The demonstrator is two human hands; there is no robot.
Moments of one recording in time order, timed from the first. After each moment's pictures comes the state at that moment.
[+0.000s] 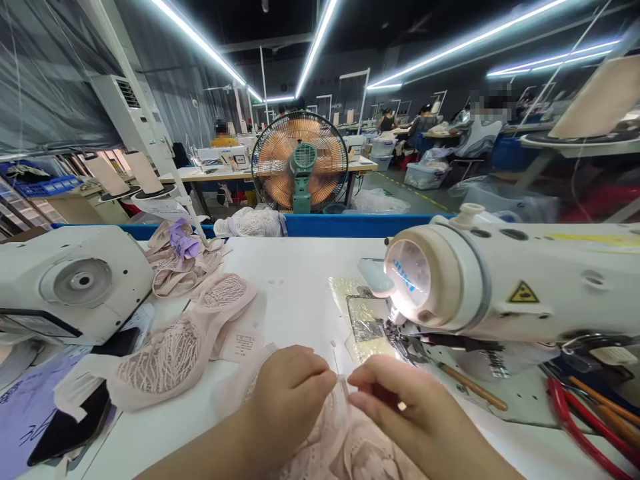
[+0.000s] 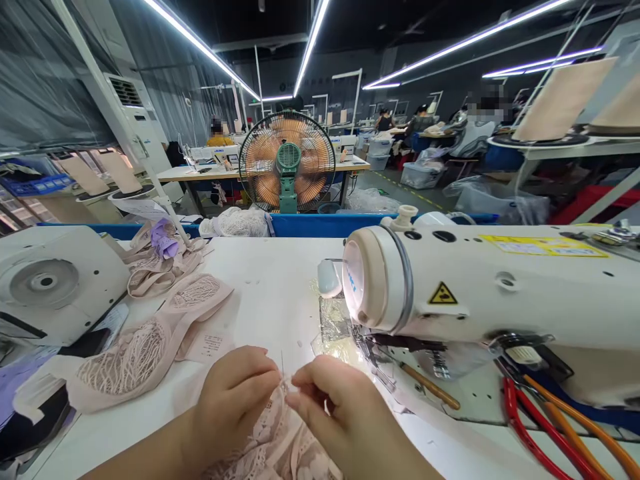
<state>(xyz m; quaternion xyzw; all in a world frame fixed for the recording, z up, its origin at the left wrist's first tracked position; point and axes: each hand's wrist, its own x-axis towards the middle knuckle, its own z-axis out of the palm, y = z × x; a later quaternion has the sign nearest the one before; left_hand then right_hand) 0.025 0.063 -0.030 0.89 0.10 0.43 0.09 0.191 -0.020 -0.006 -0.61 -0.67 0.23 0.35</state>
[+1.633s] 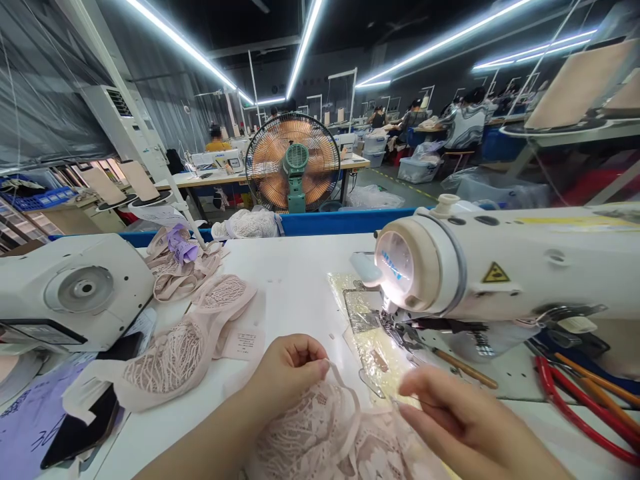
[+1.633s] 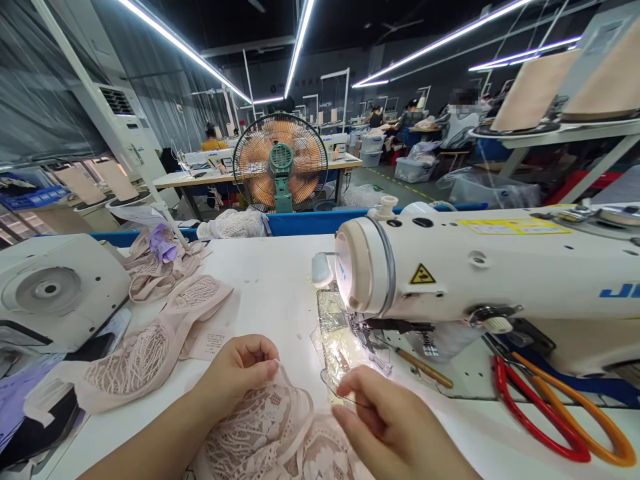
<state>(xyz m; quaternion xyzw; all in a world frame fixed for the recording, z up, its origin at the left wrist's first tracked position) 0.035 0.066 -0.012 0.58 0.35 0.24 0.70 0.215 -0.066 -0.021 -0.66 -0.52 0.31 0.44</state>
